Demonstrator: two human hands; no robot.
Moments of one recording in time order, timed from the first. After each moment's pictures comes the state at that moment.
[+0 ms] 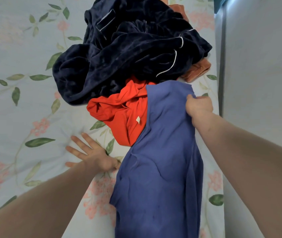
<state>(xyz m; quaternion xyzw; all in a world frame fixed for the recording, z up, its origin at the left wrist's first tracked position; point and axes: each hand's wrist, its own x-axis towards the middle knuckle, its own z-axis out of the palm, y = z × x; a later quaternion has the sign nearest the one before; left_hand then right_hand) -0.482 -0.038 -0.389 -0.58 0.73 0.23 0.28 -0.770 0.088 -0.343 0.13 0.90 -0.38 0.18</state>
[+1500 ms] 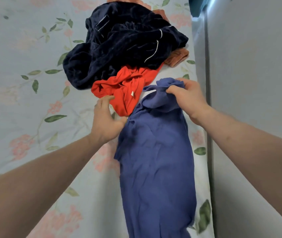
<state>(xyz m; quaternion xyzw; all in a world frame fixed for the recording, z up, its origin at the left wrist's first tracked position) -0.451 0.002 -0.315 -0.34 0.83 0.41 -0.16 -0.633 0.180 -0.226 -0.15 0.80 -0.54 0.23</state>
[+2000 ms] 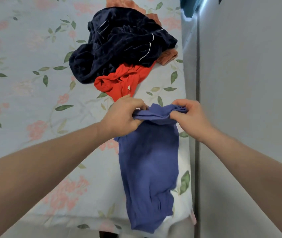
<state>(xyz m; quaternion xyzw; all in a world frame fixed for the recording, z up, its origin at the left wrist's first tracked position) -0.429 0.073 -0.191 -0.02 0.94 0.32 -0.09 -0.545 0.282 -0.154 -0.22 0.81 -0.47 0.28</state>
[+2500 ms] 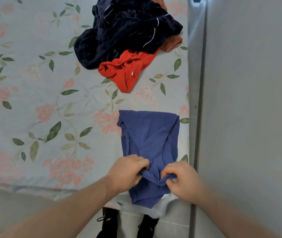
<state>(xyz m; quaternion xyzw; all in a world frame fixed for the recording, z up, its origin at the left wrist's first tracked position) -0.268 0.195 -0.246 0.01 0.96 0.28 0.08 -0.394 0.407 -0.222 -0.41 0.81 -0.23 0.33</state>
